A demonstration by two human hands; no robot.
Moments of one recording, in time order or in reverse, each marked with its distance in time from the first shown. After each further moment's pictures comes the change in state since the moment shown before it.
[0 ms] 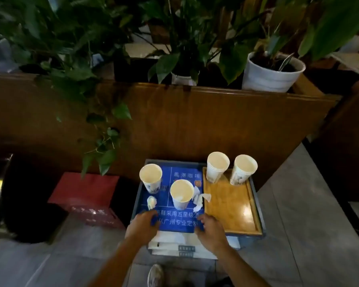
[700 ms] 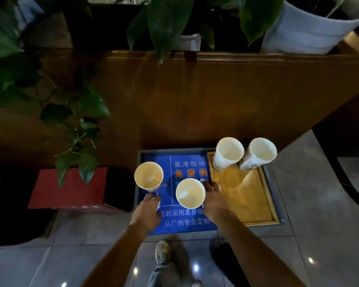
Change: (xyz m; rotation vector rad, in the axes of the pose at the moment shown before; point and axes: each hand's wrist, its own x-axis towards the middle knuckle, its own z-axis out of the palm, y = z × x) left_hand 0.125 -0.033 0.012 0.113 -0.248 0.098; right_hand 0.132 -0.008 0.024 -0.347 -0.158 0.032
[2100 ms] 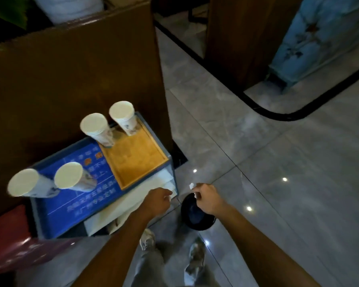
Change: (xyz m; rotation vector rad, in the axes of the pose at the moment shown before) left_hand -0.121 0.280 0.173 0.098 -0.336 0.350; right_hand -0.292 0.230 0.048 0.445 0.170 0.315
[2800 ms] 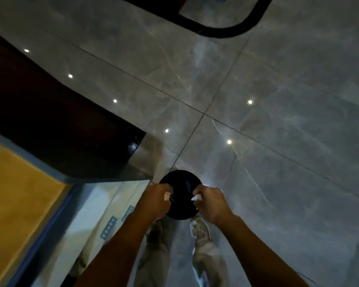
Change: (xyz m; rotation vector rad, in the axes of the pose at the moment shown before) left_hand 0.223 -0.012 0.176 0.364 -0.338 0.171; right_hand 0.069 0.188 0.148 0.457 0.050 0.597
